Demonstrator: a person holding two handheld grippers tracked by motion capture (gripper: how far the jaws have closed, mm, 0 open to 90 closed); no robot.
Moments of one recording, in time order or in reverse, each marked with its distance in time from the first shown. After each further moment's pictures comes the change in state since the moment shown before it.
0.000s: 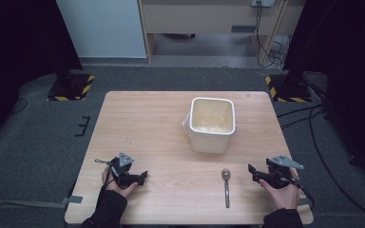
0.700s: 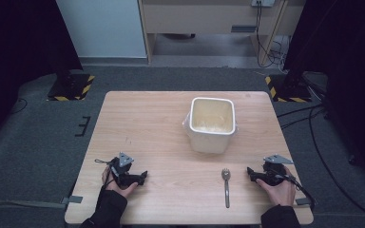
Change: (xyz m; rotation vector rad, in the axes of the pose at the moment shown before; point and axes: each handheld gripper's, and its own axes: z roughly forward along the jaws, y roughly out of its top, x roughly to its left) left arm 0.000 0.000 0.000 -0.001 0.000 -0.001; right arm -0.014 -0.015 0.033 0.148 -0.027 -0.028
